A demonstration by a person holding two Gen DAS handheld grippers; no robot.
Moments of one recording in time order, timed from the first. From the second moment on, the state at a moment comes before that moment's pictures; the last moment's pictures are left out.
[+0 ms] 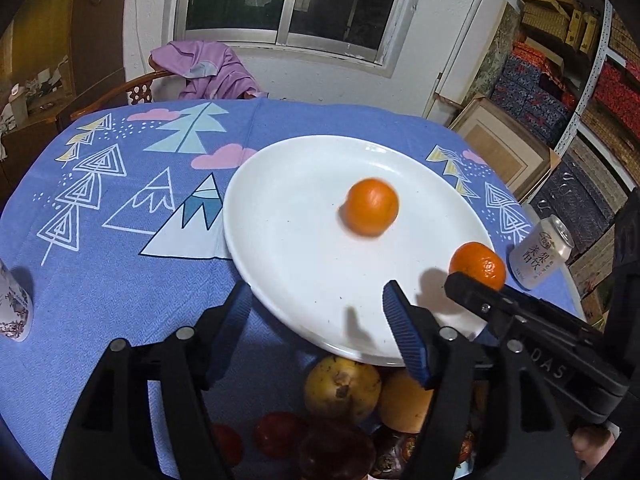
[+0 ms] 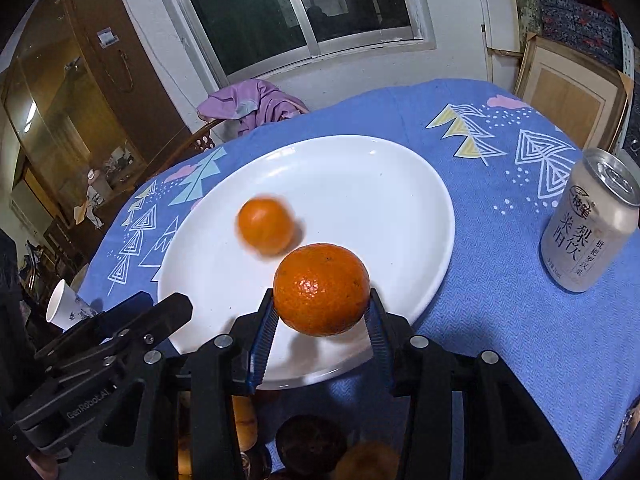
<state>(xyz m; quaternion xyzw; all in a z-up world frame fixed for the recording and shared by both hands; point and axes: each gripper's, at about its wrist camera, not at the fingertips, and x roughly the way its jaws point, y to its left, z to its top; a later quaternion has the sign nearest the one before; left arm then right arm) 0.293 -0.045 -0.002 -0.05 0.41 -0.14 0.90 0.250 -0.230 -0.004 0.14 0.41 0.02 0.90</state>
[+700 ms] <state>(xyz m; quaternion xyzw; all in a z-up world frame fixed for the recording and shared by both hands) 0.273 -0.028 0.014 -0.03 0.40 -0.12 0.91 0.236 -0.231 0.021 0.13 0.36 0.03 0.92</state>
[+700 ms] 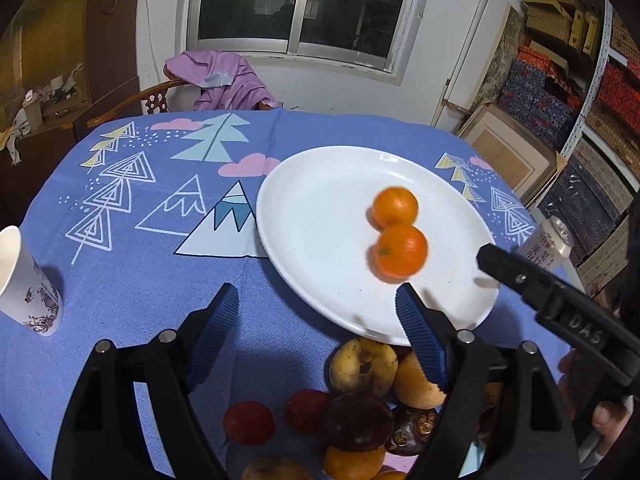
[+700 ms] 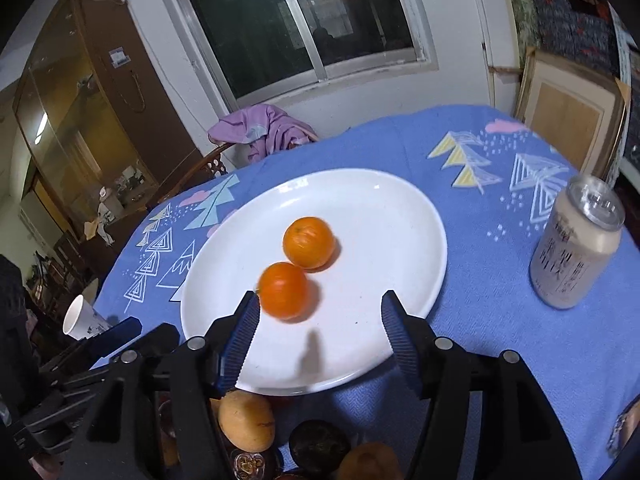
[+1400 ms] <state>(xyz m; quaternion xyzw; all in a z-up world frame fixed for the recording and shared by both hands) 0.252 0.021 0.014 -0.05 0.43 -0.09 0.90 0.200 -0.190 -0.011 0.14 0.45 0.14 0.87</state>
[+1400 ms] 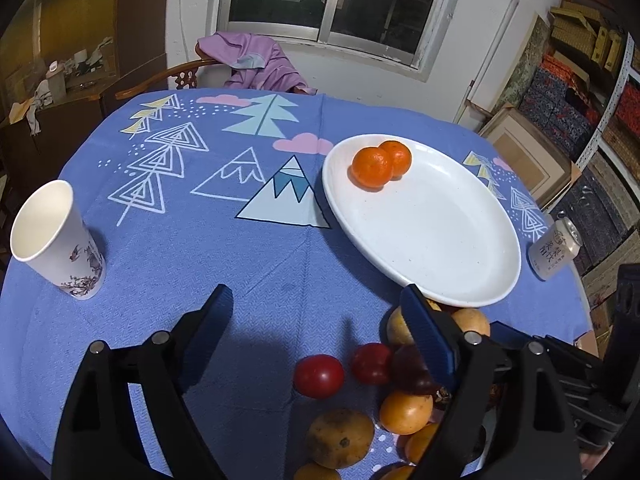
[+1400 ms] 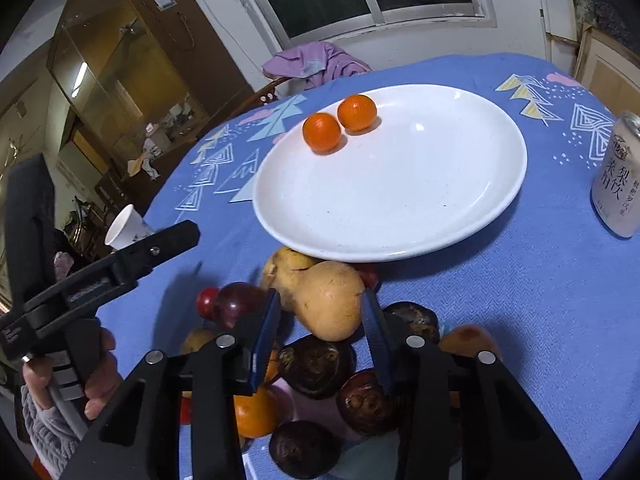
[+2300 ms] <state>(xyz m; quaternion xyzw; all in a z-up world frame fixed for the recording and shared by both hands) 0.239 -0.053 -0.004 0.06 0.43 -0.13 0.89 0.193 -0.264 0.028 0.22 0.40 0.13 0.88</state>
